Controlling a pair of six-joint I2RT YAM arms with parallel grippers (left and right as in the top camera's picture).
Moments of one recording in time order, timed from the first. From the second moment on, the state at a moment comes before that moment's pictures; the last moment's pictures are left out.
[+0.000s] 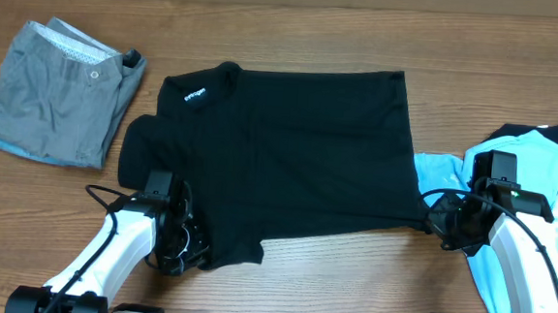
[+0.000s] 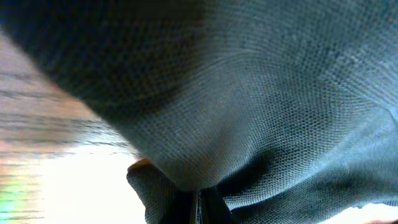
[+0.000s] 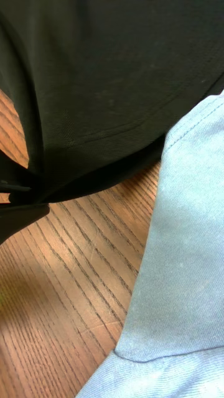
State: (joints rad) left arm -0.10 1.35 0.52 -0.80 0.38 -0.58; right arm -0.17 1.29 0.80 -0.99 -0.09 0.54
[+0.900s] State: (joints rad) left arm 0.00 1.18 0.67 -0.96 0.41 -0.47; right arm -0.17 1.29 0.80 -0.96 -0.13 0.54
